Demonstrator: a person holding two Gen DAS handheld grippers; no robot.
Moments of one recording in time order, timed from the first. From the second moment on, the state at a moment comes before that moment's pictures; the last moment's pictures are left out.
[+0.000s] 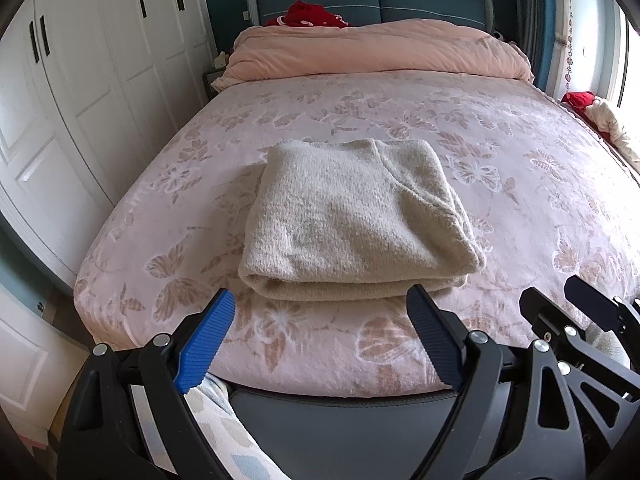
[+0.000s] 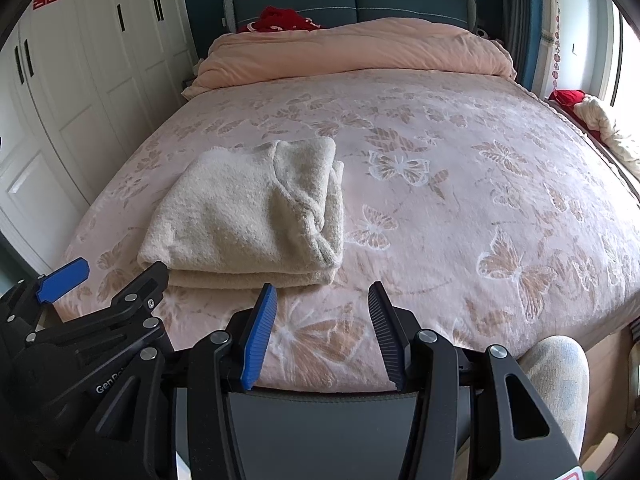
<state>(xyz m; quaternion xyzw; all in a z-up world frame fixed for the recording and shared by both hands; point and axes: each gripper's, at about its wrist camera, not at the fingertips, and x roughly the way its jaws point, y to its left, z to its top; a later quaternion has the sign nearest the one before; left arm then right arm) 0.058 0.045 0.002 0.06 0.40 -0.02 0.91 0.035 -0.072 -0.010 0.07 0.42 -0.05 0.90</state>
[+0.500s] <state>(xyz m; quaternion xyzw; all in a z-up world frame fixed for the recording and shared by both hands) 0.059 0.044 0.001 0.07 0.39 -0.02 0.92 0.036 -0.071 -0.010 0.07 0.42 -0.05 0.90</state>
